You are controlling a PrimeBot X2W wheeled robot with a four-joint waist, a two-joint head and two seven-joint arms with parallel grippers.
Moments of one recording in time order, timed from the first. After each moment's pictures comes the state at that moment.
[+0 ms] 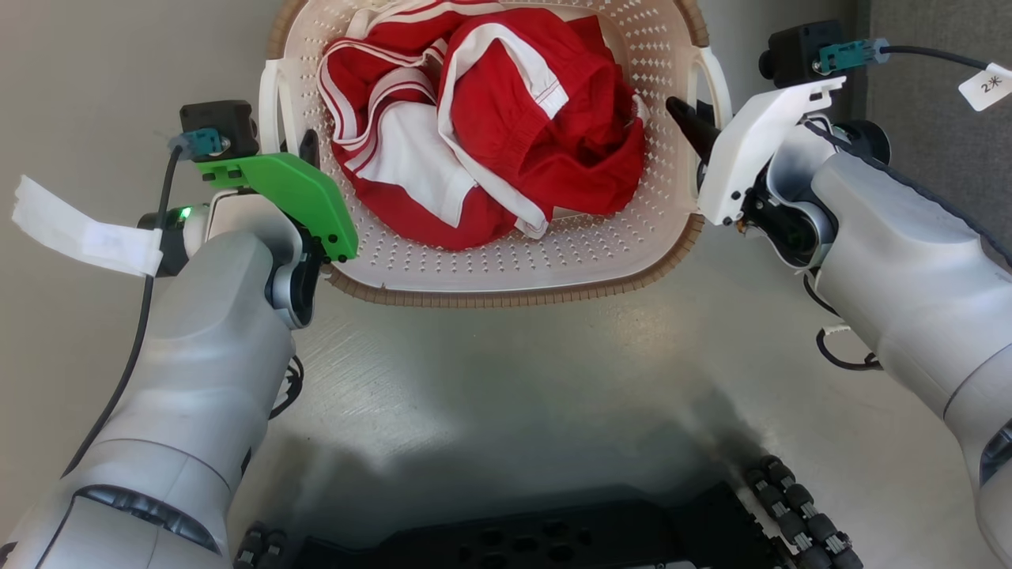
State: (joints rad) left arm -0.98 0.02 -0.69 1.10 -0.86 0.04 -0.13; right arm -1.04 -0.25 1.11 0.90 1.14 0.10 0.00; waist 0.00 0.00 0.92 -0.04
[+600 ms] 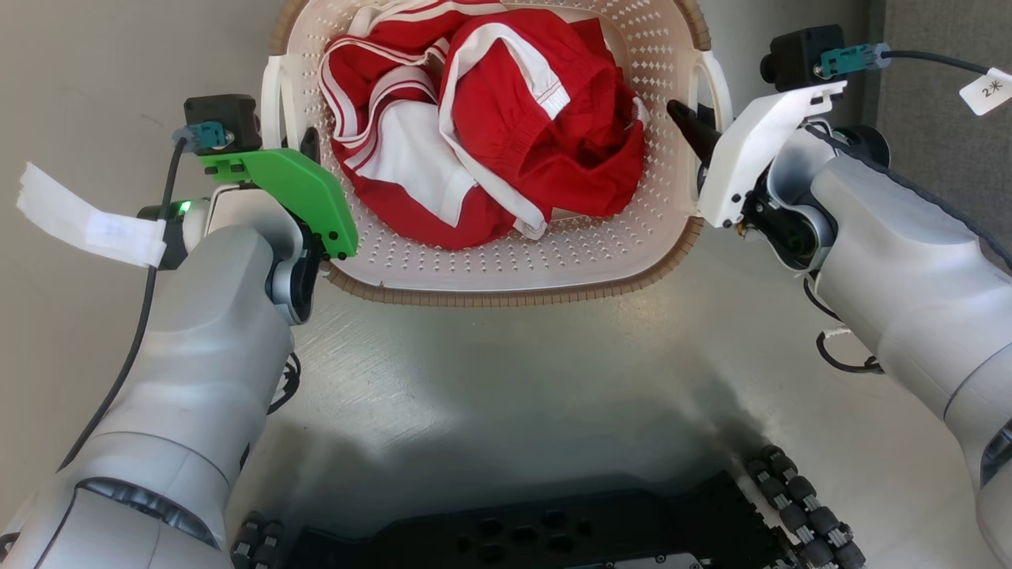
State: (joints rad) left arm -1.01 0.02 -0.74 1.12 -0.87 0.04 -0.12; right arm -1.04 -0.25 1.15 0.91 1.18 0.10 -0.01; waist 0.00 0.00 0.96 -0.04
